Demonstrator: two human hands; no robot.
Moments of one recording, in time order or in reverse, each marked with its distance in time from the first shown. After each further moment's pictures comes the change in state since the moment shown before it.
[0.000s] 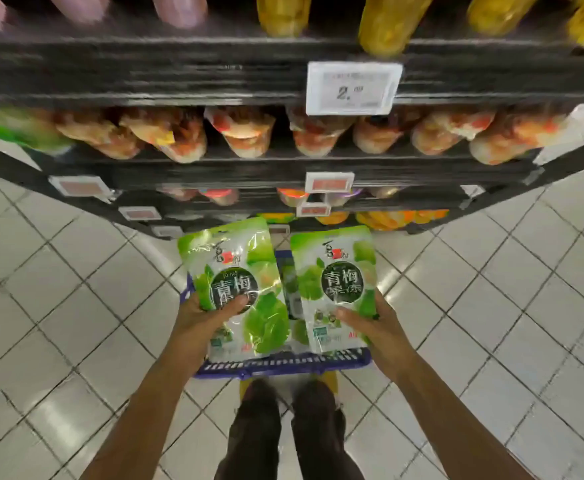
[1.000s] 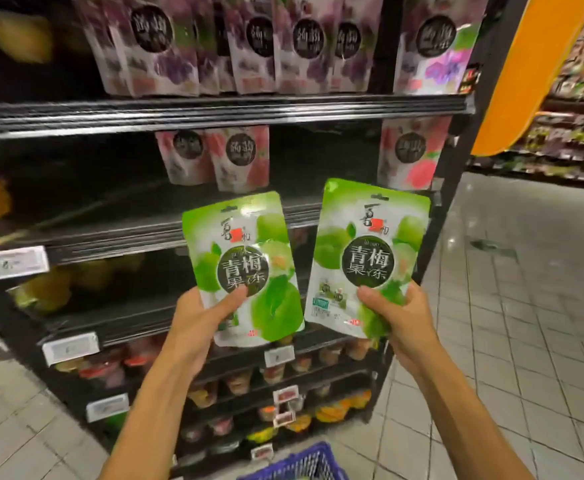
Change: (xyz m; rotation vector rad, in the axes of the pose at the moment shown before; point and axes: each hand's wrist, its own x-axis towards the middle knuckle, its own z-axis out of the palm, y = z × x) left_hand -0.371 0.386 -0.019 -0.119 -0.486 0.937; right_hand -0.402 -0.356 0.071 0.144 0.150 -1.062
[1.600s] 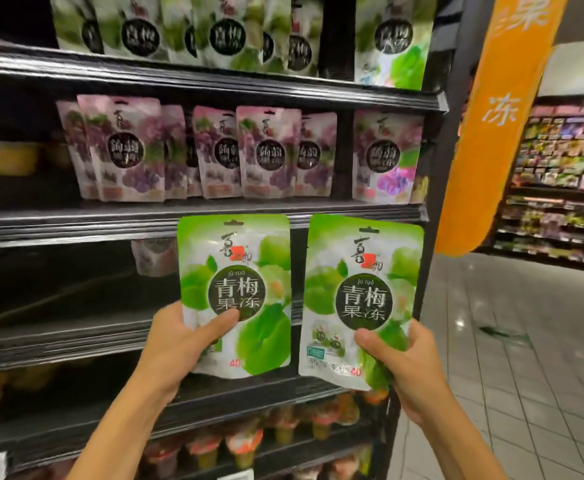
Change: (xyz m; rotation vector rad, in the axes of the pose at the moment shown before) left_hand 0.071 0.081 0.107 0.123 0.023 0.307; right_hand 0.092 -0.093 -0.060 -0.032 -0.134 -0.198
